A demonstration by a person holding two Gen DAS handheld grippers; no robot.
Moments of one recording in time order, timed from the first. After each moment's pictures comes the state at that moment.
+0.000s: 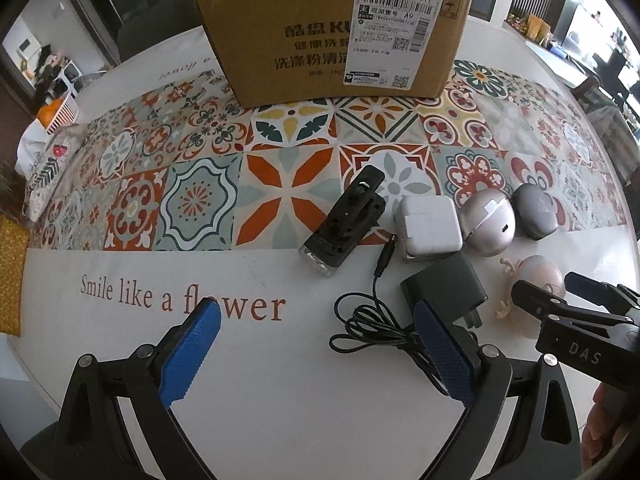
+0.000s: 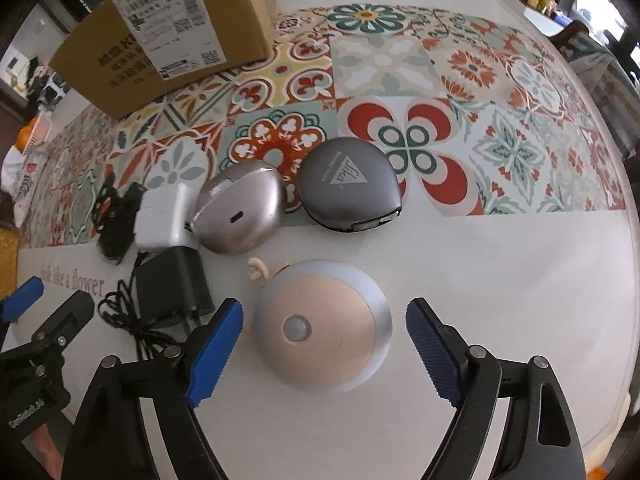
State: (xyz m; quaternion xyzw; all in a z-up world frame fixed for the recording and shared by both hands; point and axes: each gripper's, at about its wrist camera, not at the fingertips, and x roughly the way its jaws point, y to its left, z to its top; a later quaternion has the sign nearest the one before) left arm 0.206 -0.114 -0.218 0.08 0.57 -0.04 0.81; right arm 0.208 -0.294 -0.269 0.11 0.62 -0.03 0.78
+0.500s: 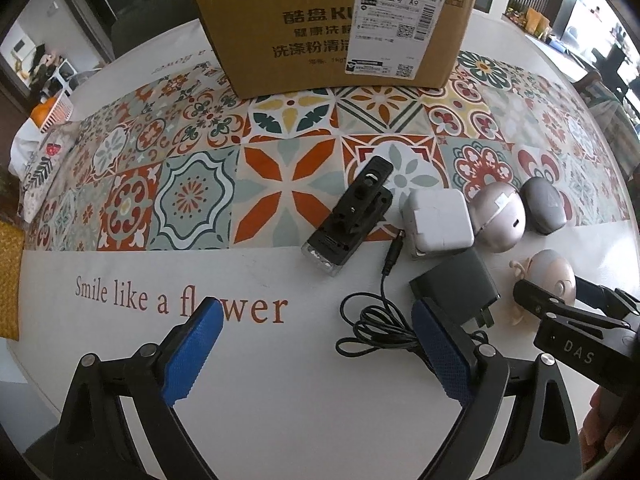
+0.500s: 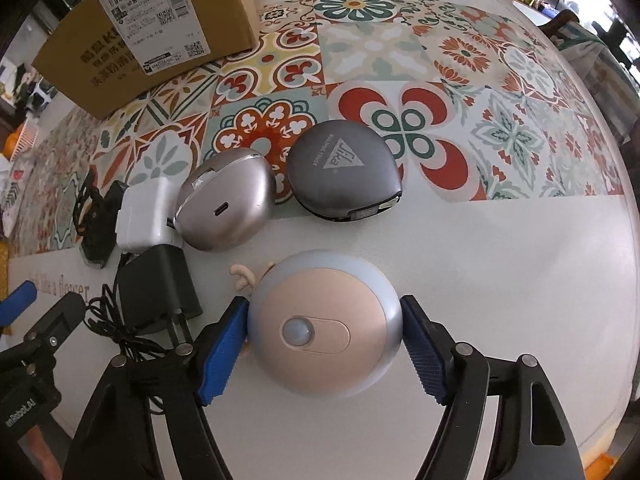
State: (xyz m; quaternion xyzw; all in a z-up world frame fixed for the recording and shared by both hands) left arm 0.210 -0.112 -0.227 0.08 0.58 -0.05 0.81; right arm 0.208 -0.289 -0.282 0.11 0.62 -0.05 0.77
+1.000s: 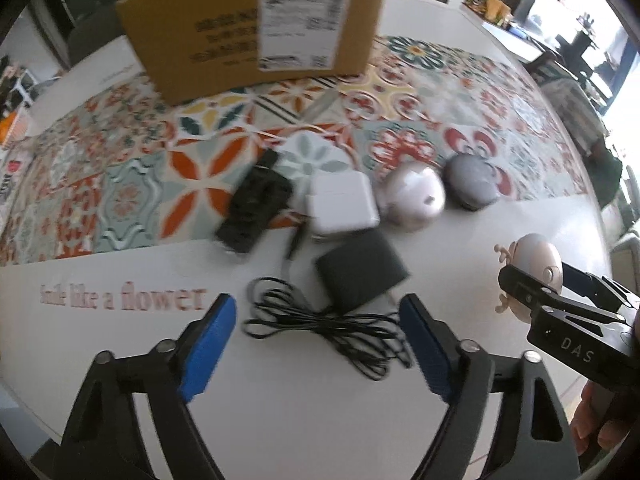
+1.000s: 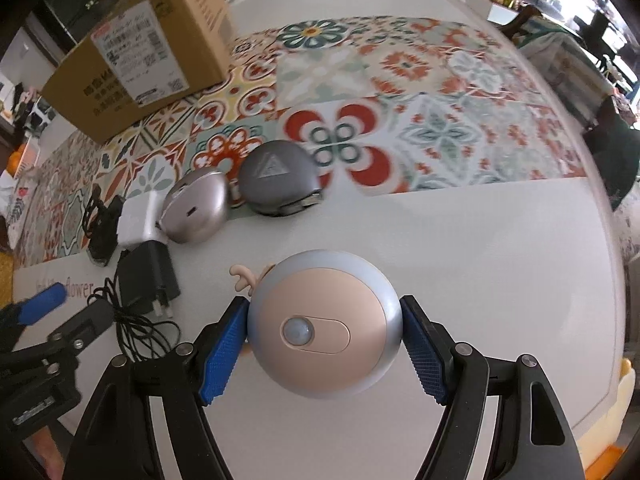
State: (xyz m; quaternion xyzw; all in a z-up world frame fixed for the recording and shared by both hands) left arm 0.193 -0.158 -0.223 0.07 0.60 -0.13 0.79; right arm 0.167 -0.329 -0.246 0.13 0.60 -0.07 0.79
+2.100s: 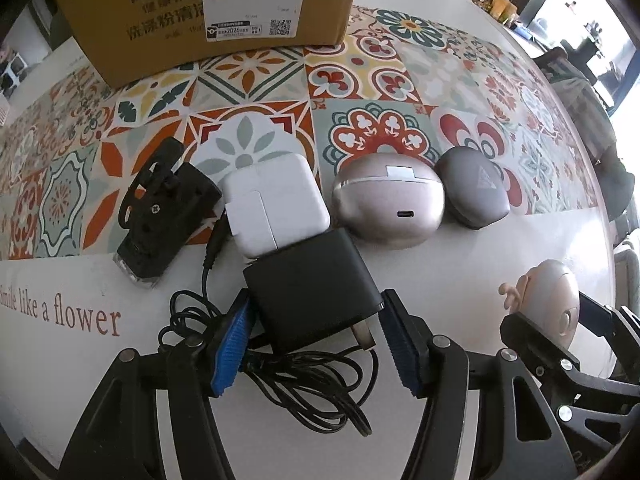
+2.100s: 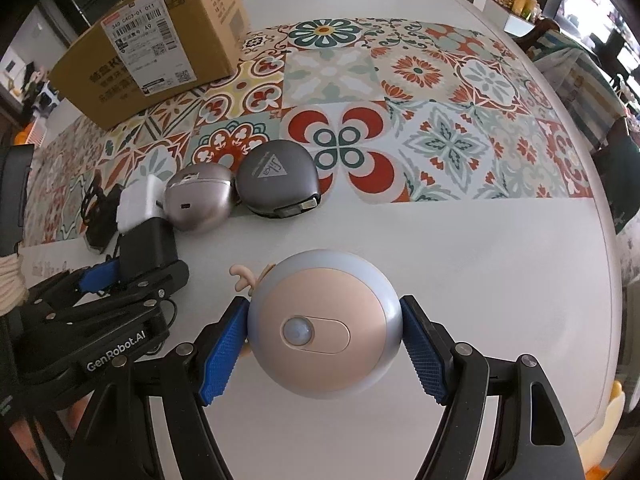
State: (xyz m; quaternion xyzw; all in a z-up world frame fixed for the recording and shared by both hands) left arm 0.215 -0.198 -0.270 0.04 0.62 -0.13 0.78; right arm 0.178 -0.331 -0.253 0.10 0.60 -0.05 0.79
